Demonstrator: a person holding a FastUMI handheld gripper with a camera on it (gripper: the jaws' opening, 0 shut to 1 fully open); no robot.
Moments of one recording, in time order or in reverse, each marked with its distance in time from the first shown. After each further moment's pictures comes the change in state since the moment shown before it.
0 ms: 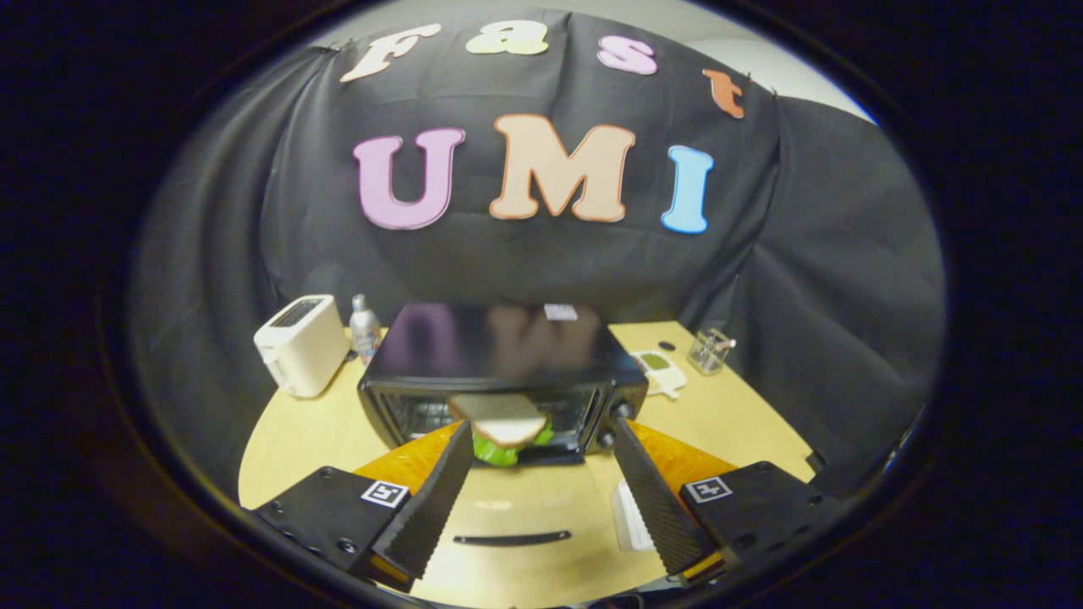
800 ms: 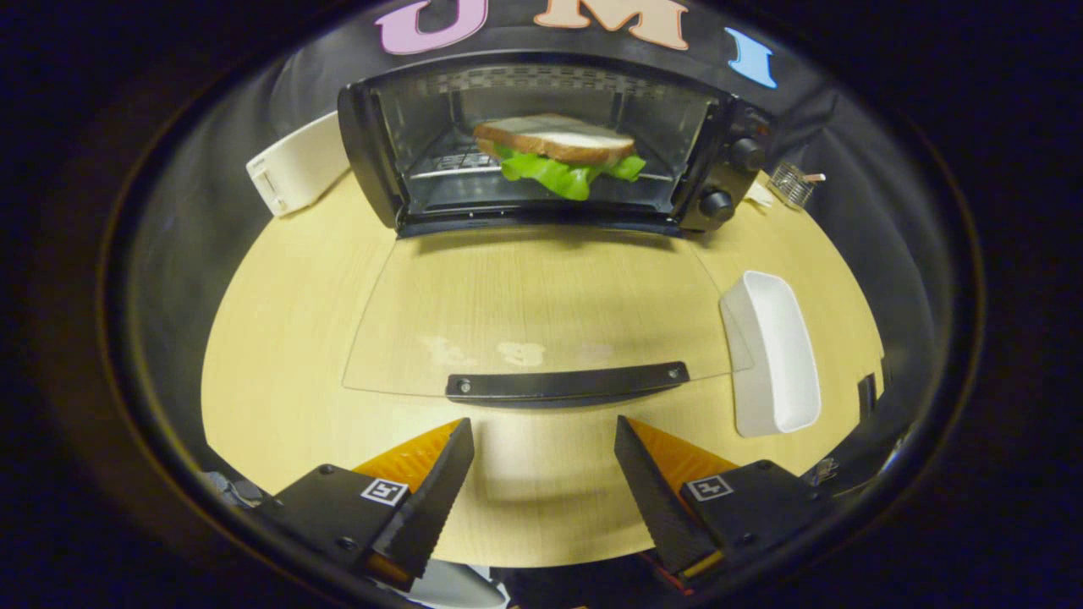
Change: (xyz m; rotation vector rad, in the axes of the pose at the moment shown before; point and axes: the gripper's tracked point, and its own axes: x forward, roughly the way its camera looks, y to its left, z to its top) arm 0.052 0.049 -0.241 -0.069 0.543 0.084
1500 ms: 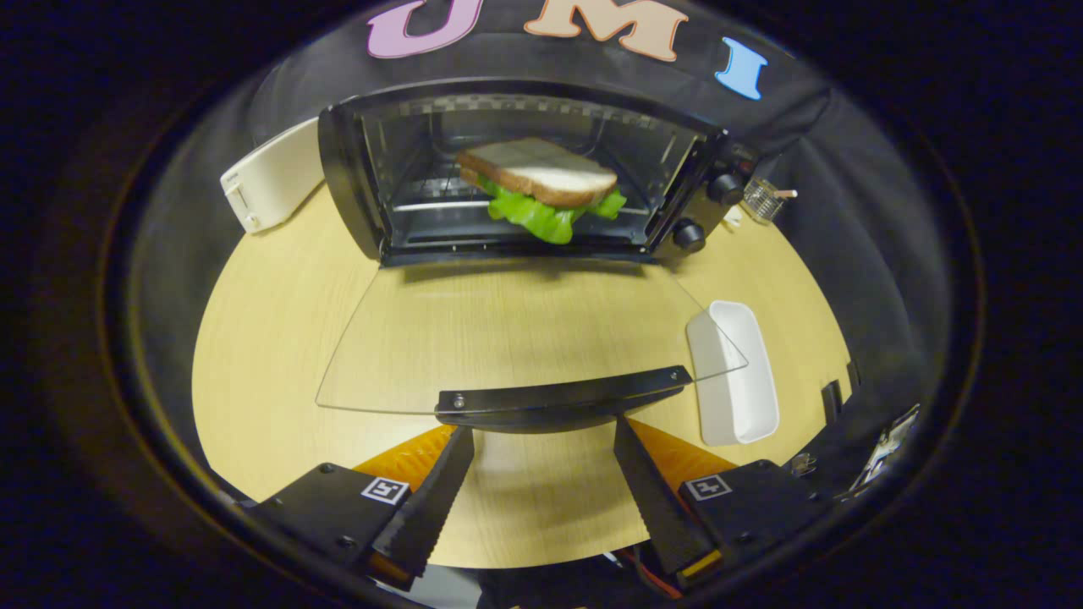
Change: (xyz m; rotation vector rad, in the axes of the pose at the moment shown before) arm -0.039 -0.006 0.044 0.027 -0.051 -0.128
